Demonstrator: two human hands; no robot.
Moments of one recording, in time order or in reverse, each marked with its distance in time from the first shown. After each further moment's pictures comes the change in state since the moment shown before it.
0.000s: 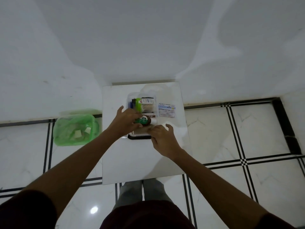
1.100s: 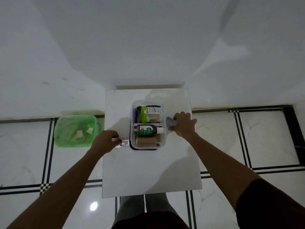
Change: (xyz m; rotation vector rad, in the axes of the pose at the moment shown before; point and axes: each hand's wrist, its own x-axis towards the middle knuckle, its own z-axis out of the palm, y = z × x) left_hand -0.038 -0.085 0.040 -0.240 -0.168 -0.551; right_hand 0.095 0.102 0.007 -0.174 -0.276 0.521
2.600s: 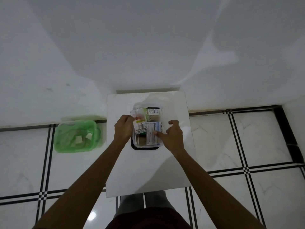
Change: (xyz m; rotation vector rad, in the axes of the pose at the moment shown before) left_hand -0.011 0.100 -0.026 -0.979 0.169 -0.241; right_hand -0.092 -0.061 -0.019 0.837 0.128 0.166
